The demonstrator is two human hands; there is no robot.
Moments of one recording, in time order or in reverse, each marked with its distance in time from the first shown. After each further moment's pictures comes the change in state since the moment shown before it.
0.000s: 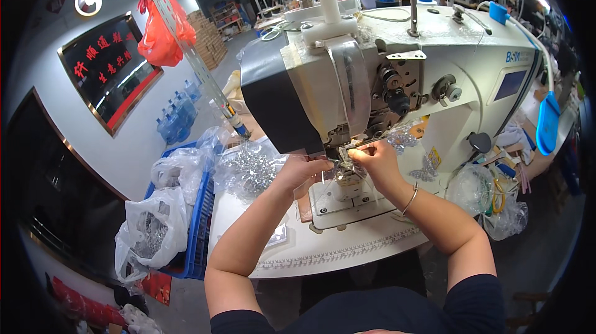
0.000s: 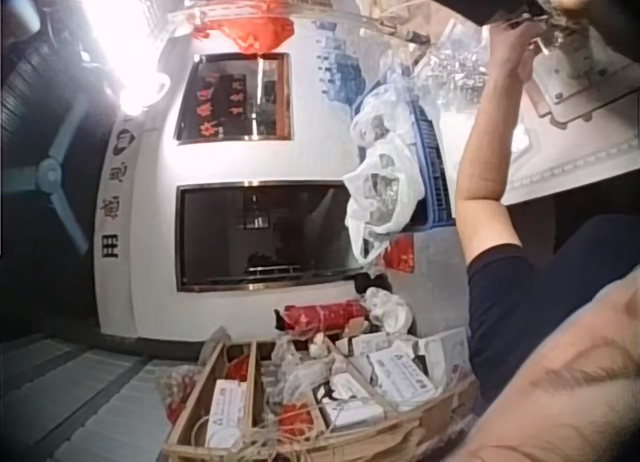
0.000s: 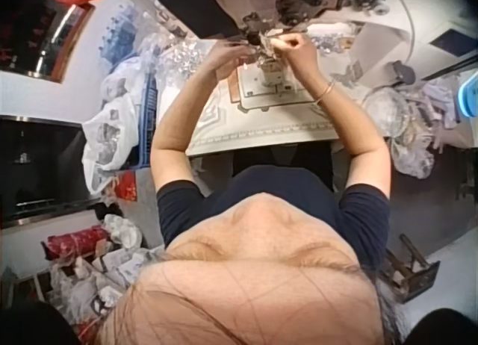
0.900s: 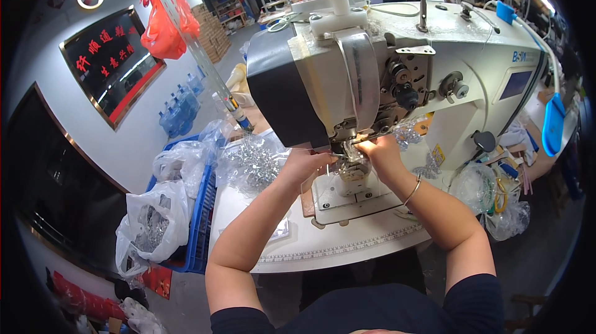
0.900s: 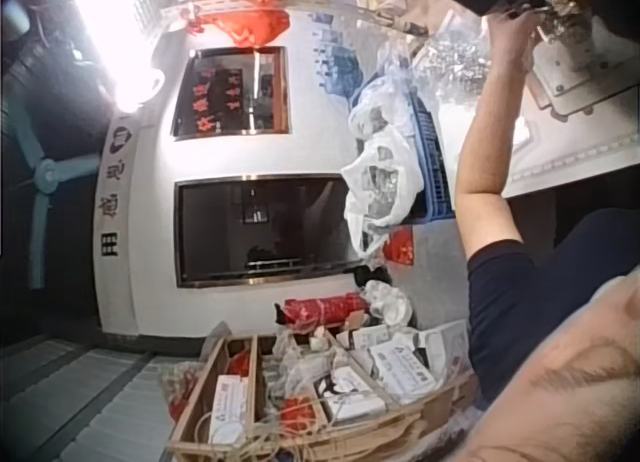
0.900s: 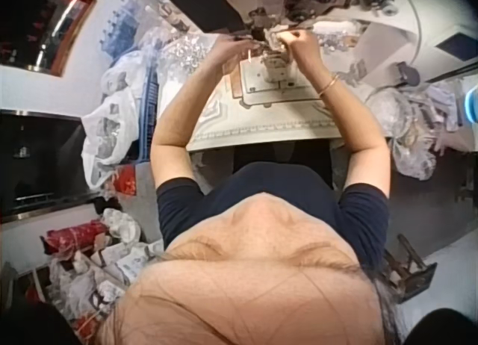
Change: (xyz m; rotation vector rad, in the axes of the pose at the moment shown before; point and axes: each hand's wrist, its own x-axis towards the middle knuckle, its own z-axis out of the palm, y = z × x) left_hand 0.006 -0.005 -0.001 0.057 0.041 0.072; right_hand 0.010 -0.002 -0.003 0.013 -0.116 0.094
